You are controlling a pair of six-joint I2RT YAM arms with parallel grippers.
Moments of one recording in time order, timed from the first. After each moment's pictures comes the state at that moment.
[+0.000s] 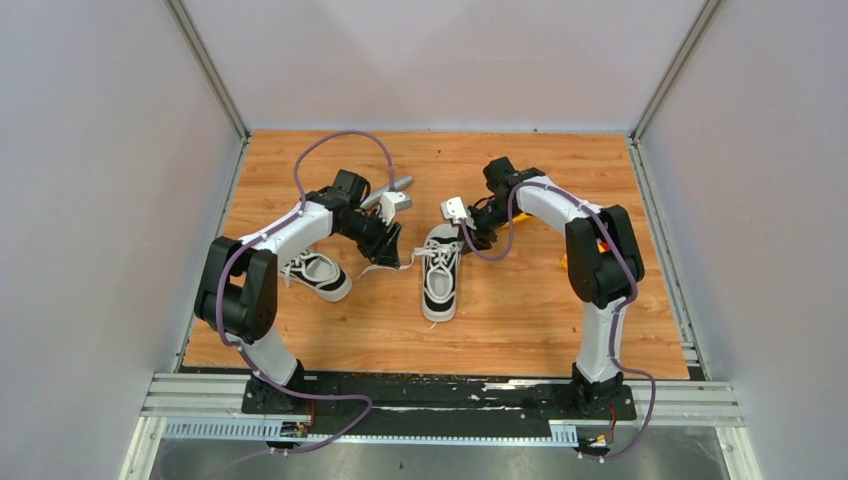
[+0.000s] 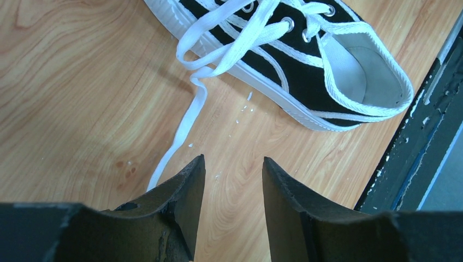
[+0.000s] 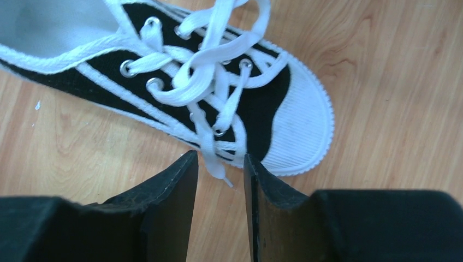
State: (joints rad) left arm -0.35 1.68 1.14 -0.61 0.69 0.38; right arm 0.38 2.02 1.52 -0.85 -0.81 -1.40
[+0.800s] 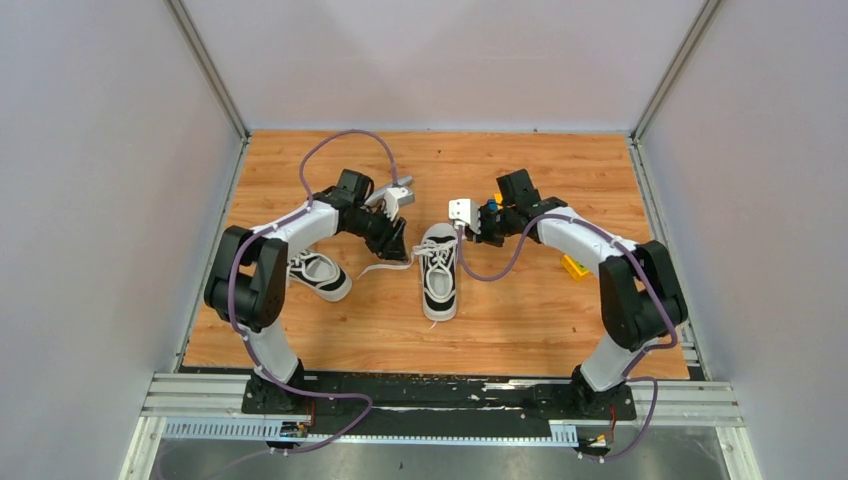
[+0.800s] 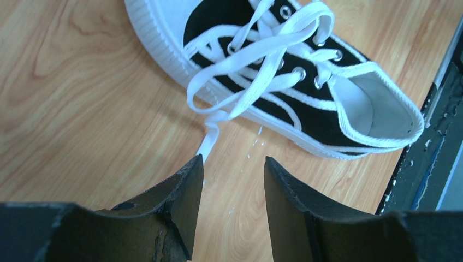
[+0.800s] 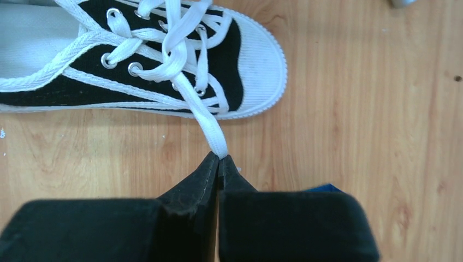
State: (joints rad) left arm -0.35 1.75 1.14 -0.48 0.73 0.34; right arm 0.42 1.71 1.13 -0.38 -0.60 -1.08
